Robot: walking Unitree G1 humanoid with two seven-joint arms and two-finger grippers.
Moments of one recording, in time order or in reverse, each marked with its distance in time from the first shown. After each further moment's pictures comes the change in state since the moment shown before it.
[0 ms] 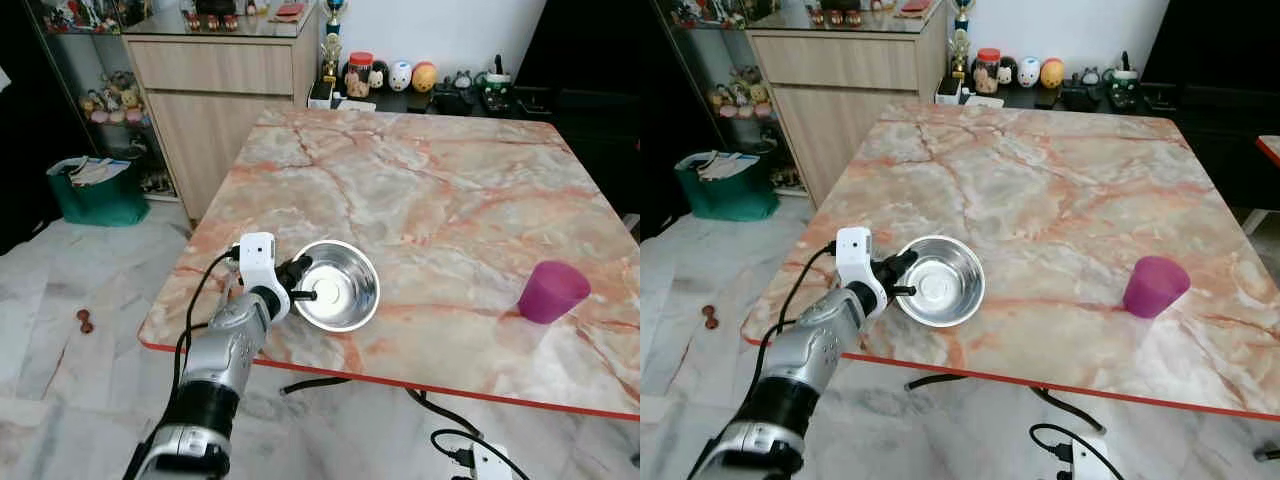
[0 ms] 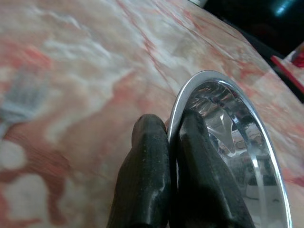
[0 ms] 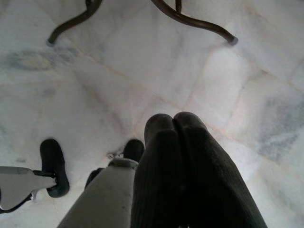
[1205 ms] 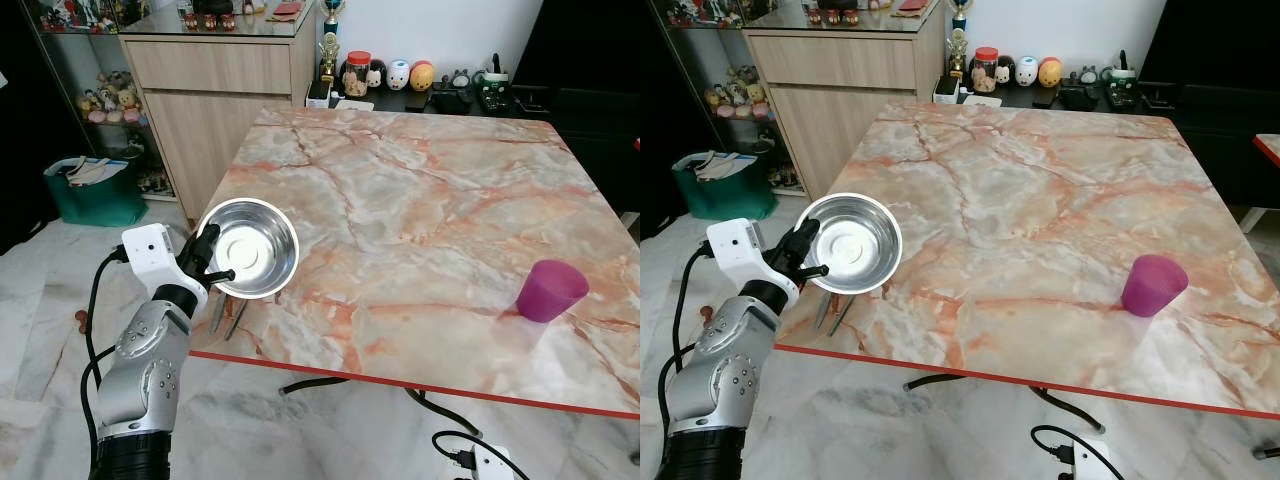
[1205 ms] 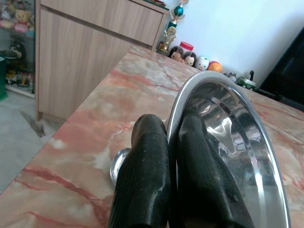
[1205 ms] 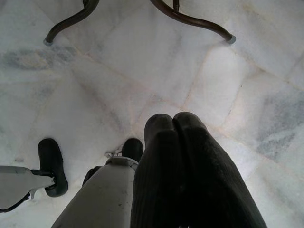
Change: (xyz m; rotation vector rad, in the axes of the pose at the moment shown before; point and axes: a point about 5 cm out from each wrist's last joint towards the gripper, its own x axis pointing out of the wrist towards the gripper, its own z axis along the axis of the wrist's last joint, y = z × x) left arm -0.071 0.052 0.064 0.132 -0.343 0.262; right arm -0.001 -0.002 -0.002 -0.003 0.004 -0.003
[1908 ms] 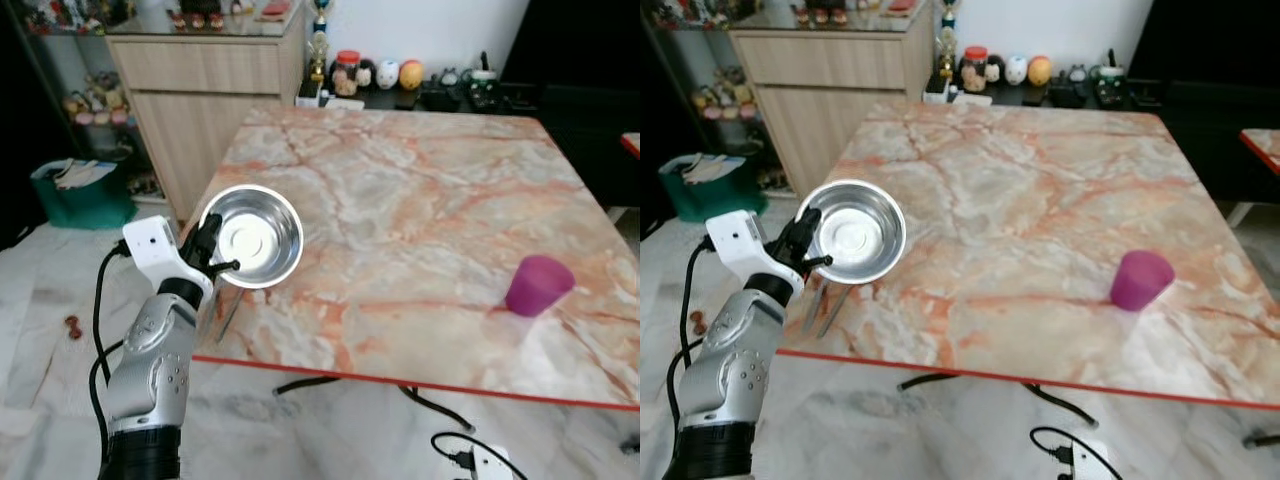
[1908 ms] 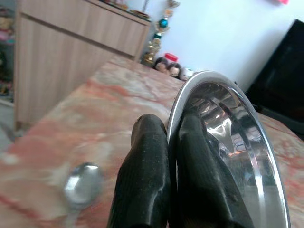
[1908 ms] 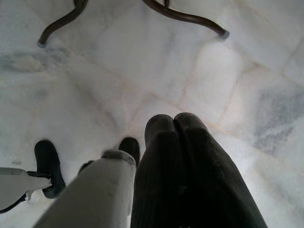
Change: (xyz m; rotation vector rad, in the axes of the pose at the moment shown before) left arm 0.005 -0.014 0.006 -0.050 -0.065 -0.004; right arm 0.000 0.000 -0.001 -0.010 0.004 0.002
